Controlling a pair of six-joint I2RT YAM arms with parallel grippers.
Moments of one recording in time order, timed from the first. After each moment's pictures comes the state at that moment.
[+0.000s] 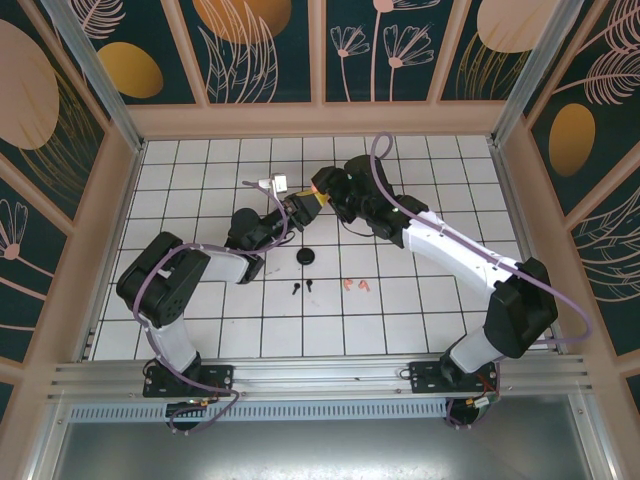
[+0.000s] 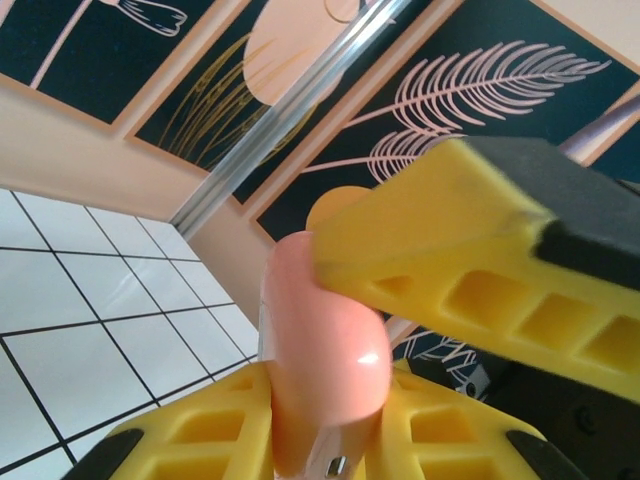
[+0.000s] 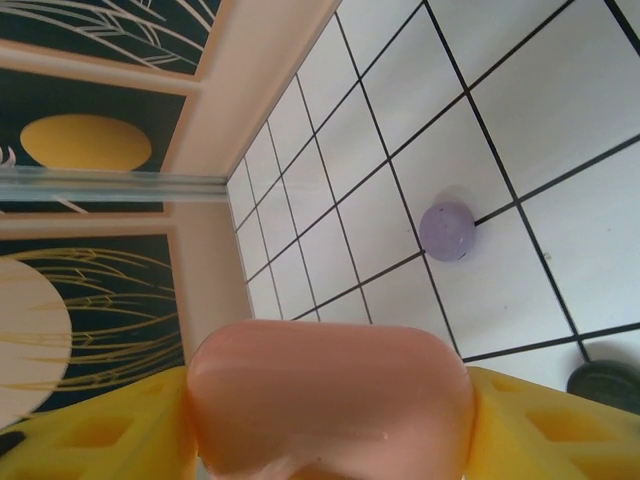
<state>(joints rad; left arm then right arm) -0.56 1.80 0.72 1.33 0.44 -0.92 0.71 1.52 1.24 -0.24 -0.01 1.31</state>
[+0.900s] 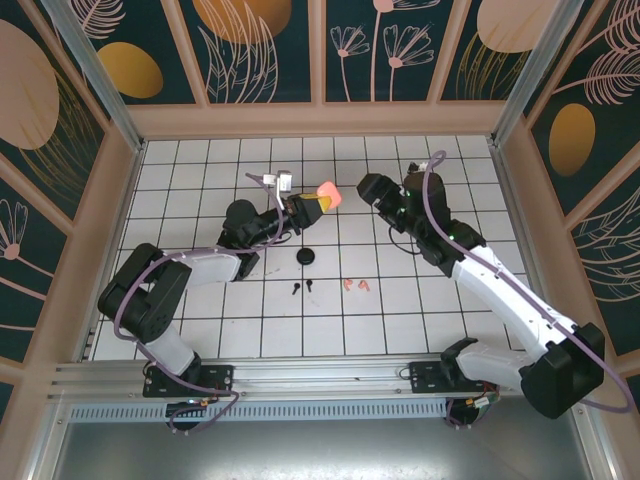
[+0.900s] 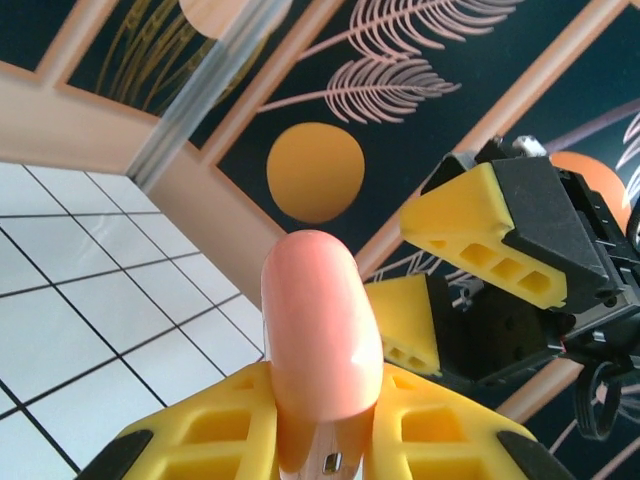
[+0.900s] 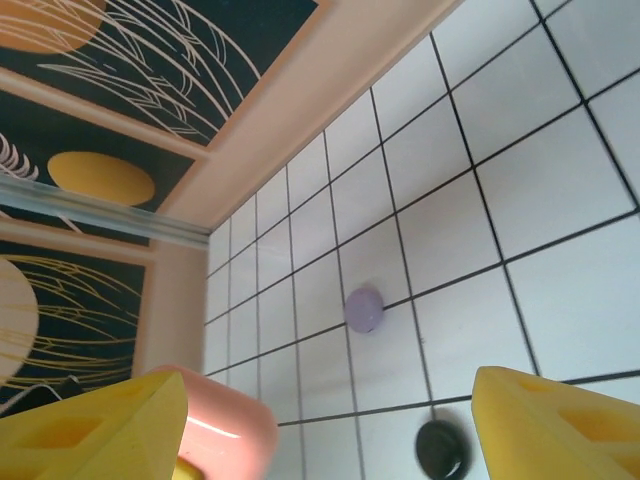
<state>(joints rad) -0.55 1.67 0.74 1.11 0.64 -0.83 0.54 1.14 0.98 -0.25 -0.01 0.98</state>
